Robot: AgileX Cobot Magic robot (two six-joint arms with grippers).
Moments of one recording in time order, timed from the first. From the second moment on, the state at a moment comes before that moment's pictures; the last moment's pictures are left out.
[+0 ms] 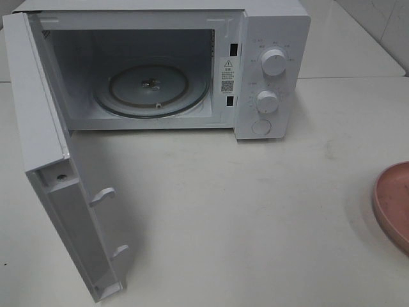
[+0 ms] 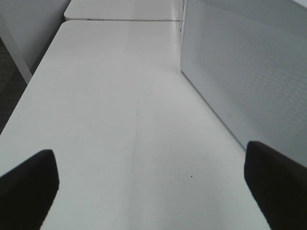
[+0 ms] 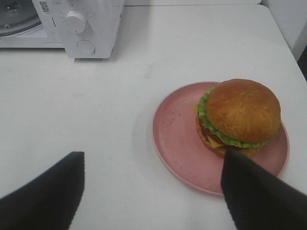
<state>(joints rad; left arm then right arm) 0.08 0.00 -0.50 -0.05 1.05 0.04 0.12 0.00 -0.51 -0.07 1.05 0.11</state>
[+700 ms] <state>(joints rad) 0.08 0.00 -0.50 -0.05 1.05 0.04 0.12 0.00 -0.51 -0.07 1.05 0.11</state>
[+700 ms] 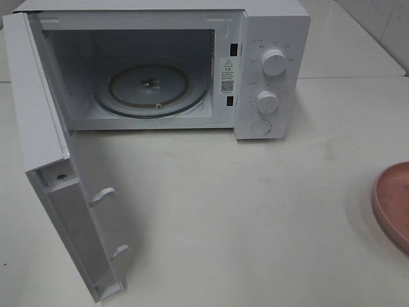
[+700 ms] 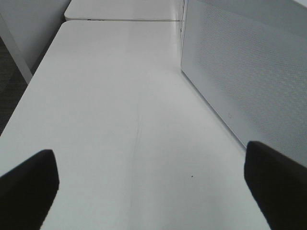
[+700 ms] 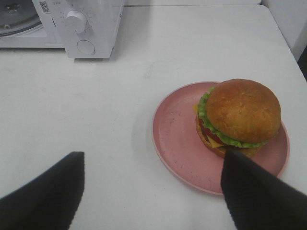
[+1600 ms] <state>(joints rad) 0.08 0.14 -0.52 -0.05 0.84 0.04 0.12 0.00 -0.51 -0.07 1.05 0.11</state>
